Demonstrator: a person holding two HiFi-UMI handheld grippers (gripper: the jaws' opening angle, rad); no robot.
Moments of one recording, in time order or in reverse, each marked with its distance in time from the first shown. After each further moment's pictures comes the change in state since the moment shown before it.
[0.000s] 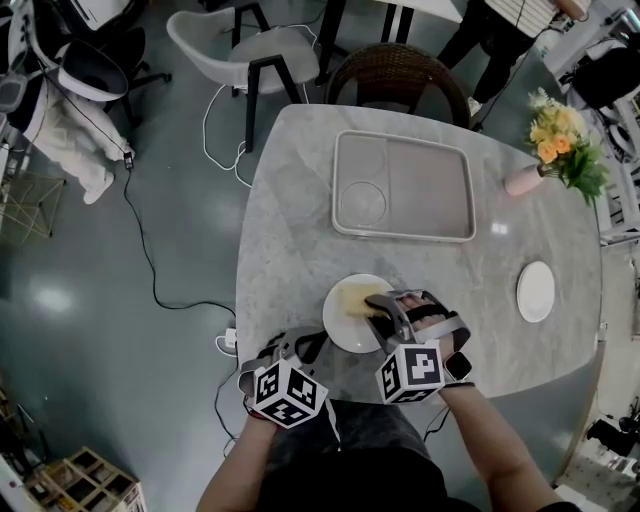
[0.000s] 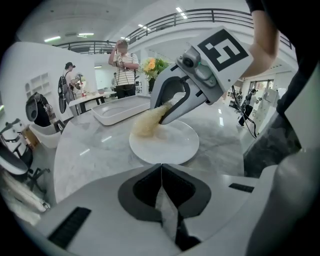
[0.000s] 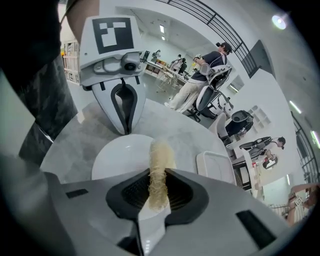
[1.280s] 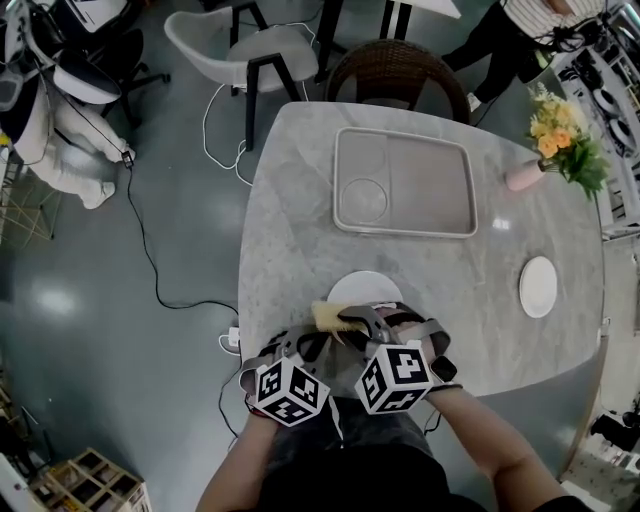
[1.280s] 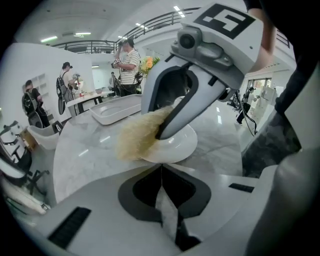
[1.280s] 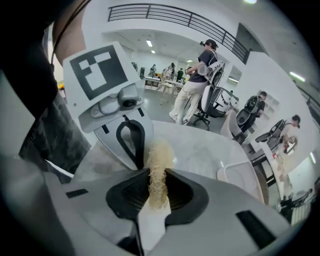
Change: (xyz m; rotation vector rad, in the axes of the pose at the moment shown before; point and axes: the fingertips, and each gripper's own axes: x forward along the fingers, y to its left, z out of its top) left arm 0.000 -0.002 -0.001 0.021 0.012 -0.015; right arm -0.003 0.023 0.057 0.152 -0.135 0.182
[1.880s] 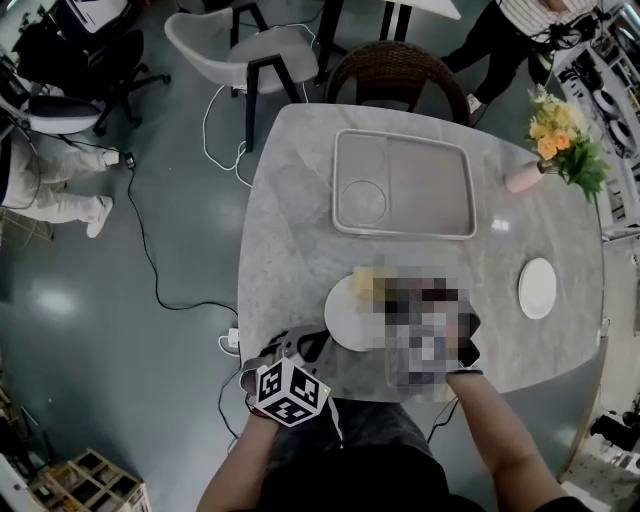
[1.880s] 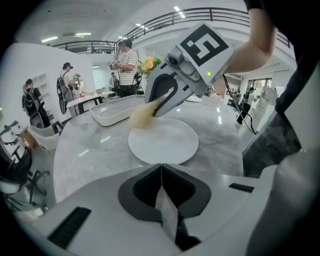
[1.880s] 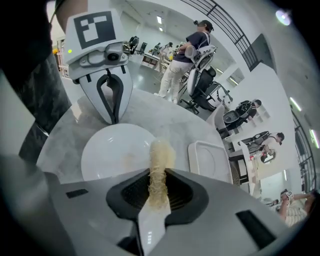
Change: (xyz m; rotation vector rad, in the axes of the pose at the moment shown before) left arm 0.001 0.002 0.002 0.000 -0.003 0.004; right arm -0.014 -0.058 -0.070 -0.126 0.225 -0.192
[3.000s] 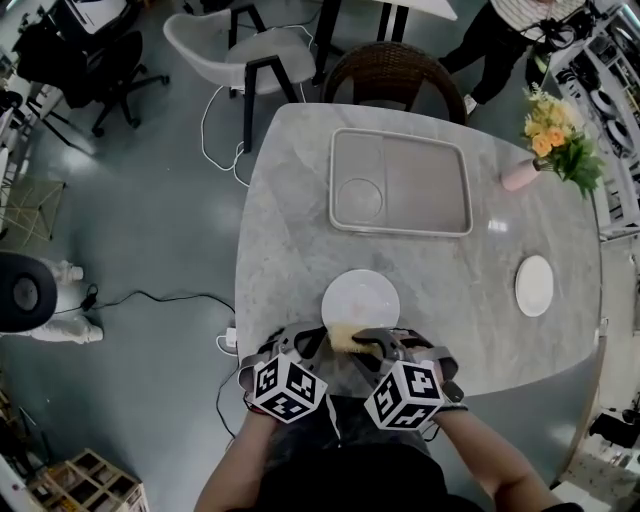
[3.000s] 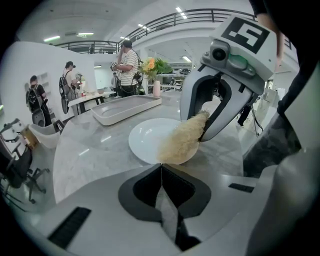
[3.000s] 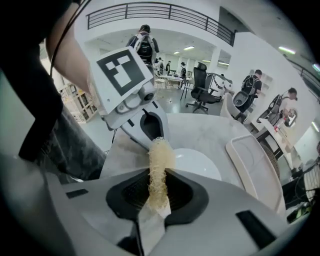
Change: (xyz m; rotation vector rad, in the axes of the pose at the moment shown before) left arm 0.000 -0.001 0.002 -0.017 -0.006 0.005; right arm -0.039 0.089 0.051 0.310 -0.173 0.284
